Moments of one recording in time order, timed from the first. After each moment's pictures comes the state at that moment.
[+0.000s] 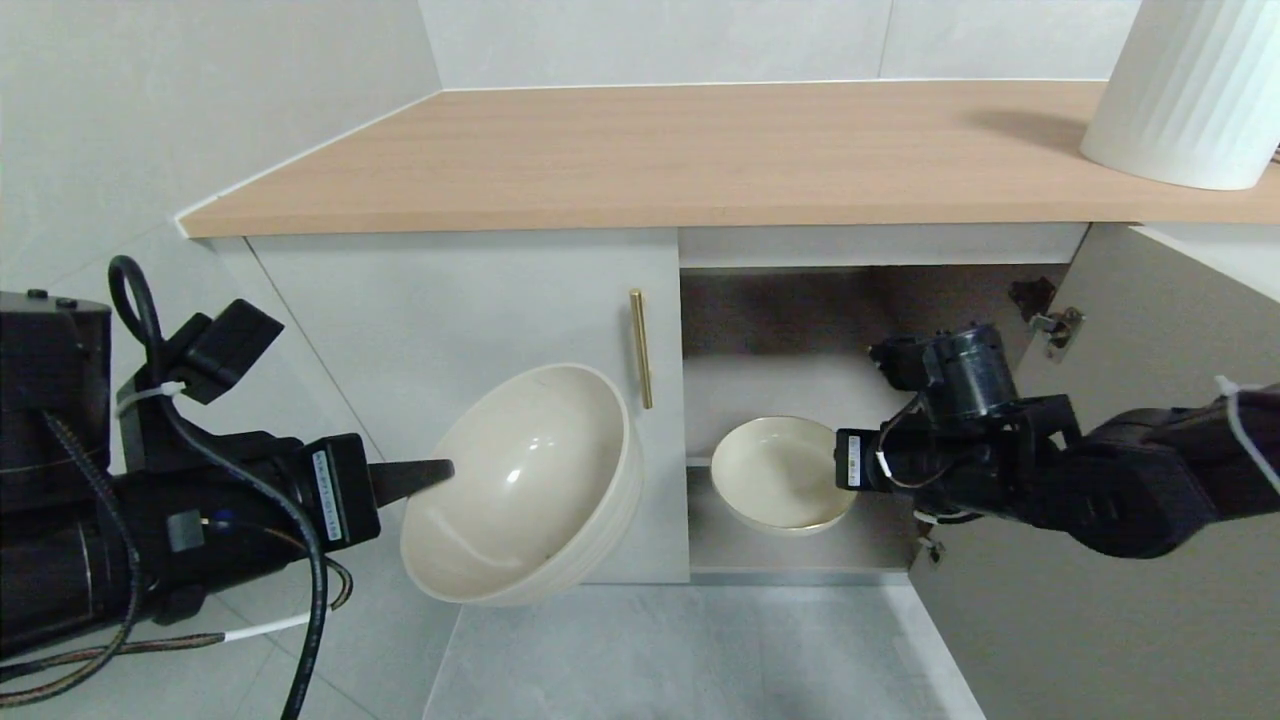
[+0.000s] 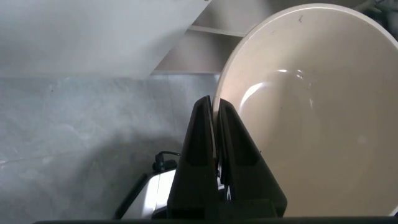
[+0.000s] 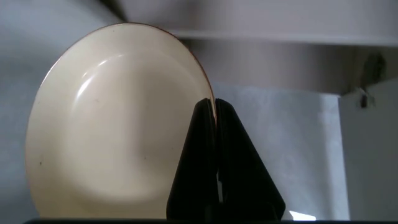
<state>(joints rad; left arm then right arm) -0.42 1.27 -0.75 -0.10 -0.11 -0.51 0.52 1.91 -1.03 -0.31 -0.17 0.37</state>
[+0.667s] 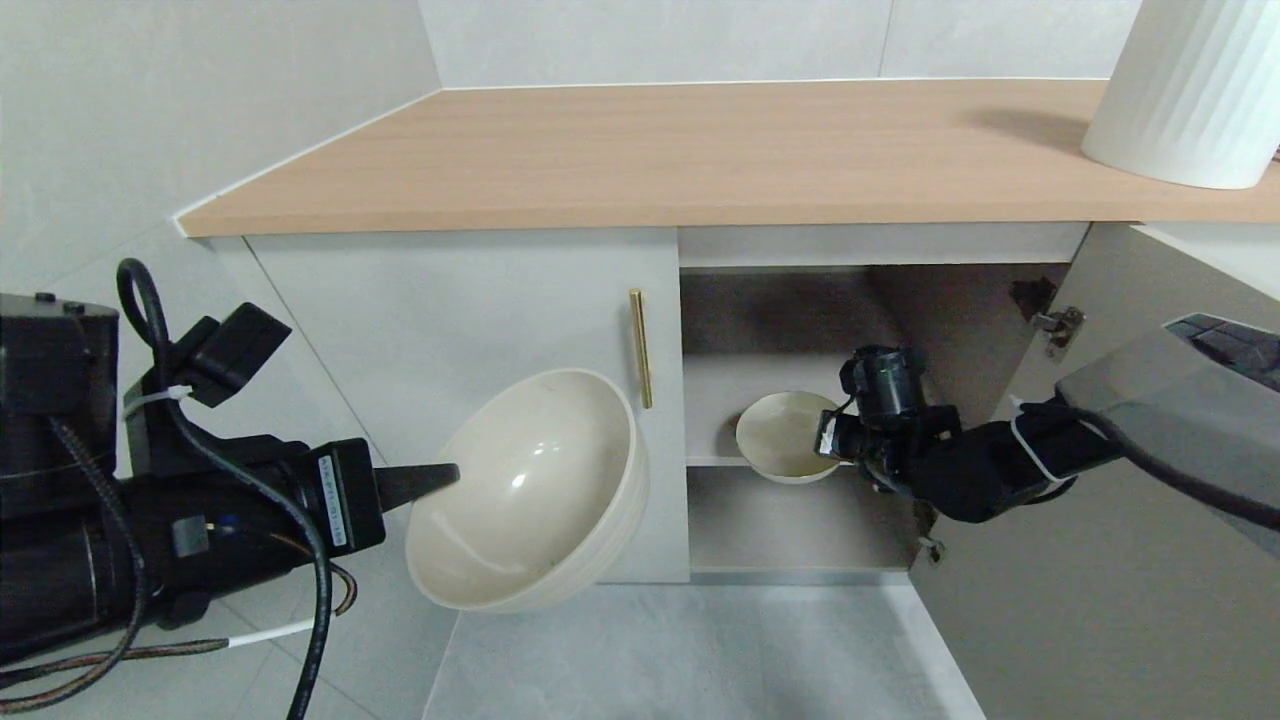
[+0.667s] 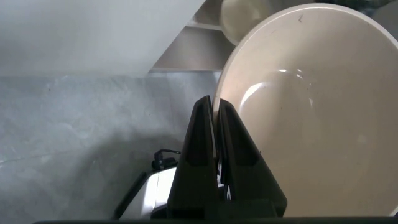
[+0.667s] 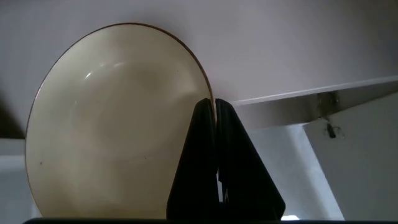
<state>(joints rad) -0.43 1.28 -0.74 -0.10 -0.11 -0.51 0.44 2.25 -1.27 -0.47 -0.42 0.43</state>
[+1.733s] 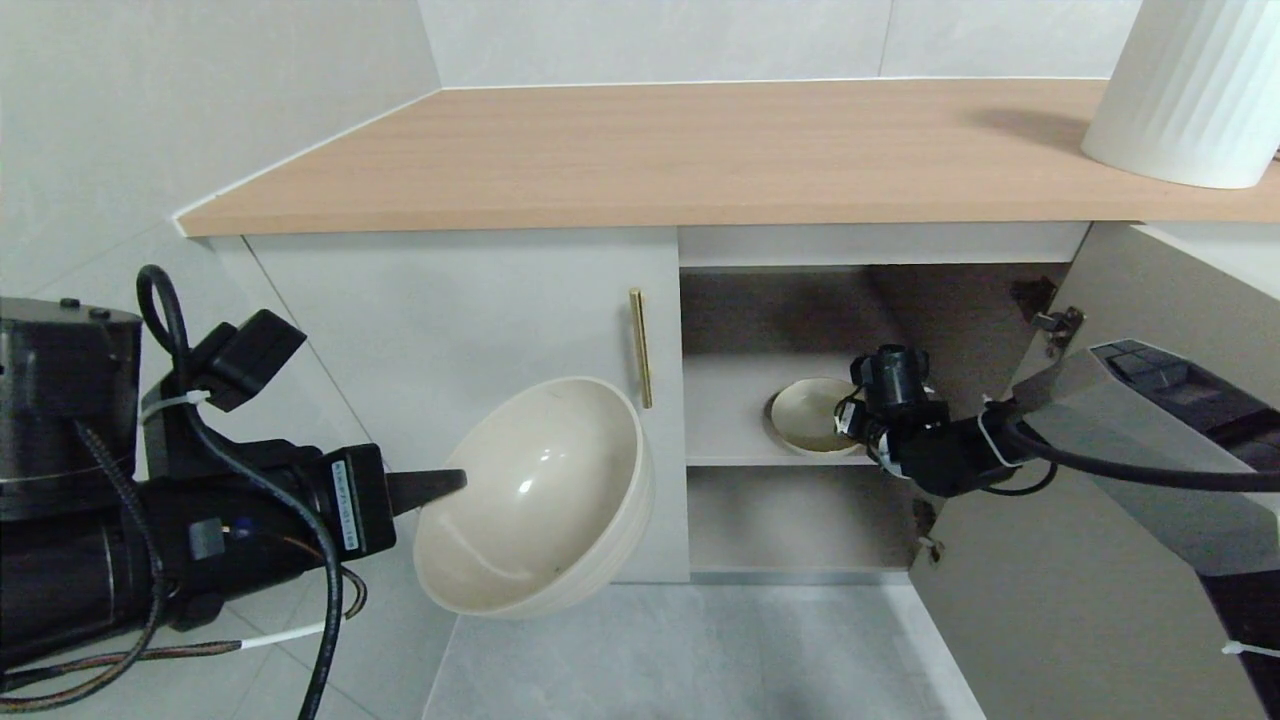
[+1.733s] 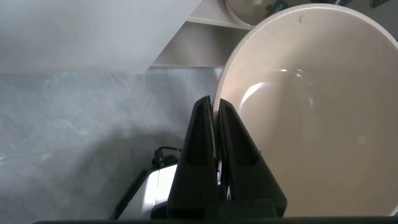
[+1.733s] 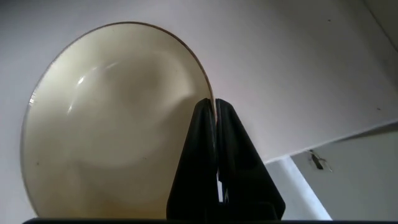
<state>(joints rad) -0.44 1.29 -0.74 -0.10 -0.11 -0.51 0.32 2.45 -1.52 -0.46 -0.49 0.46</state>
